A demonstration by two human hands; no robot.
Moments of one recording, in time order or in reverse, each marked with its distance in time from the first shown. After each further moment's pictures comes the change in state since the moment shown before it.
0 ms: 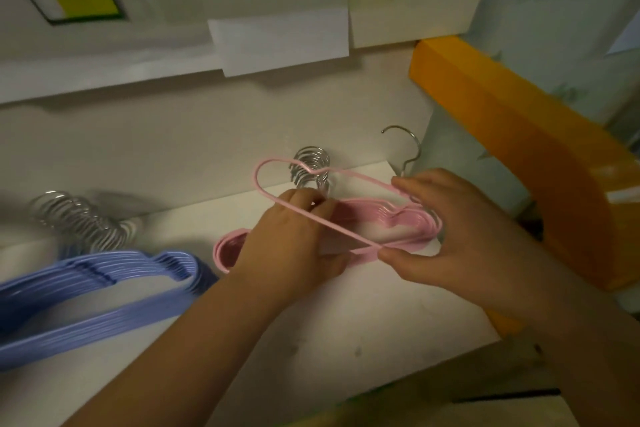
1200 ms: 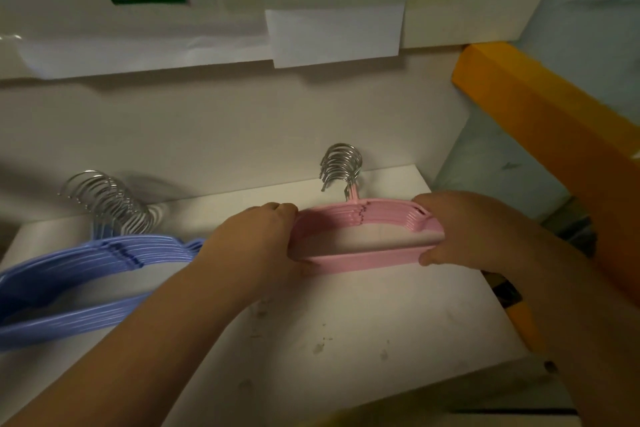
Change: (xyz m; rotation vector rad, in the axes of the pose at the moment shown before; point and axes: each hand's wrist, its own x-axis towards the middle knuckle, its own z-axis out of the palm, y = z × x) left_hand -0.031 -0.052 -0.026 0.088 -0.210 -0.238; right_hand 0.048 0.038 0.025 -0.349 -0.356 0.163
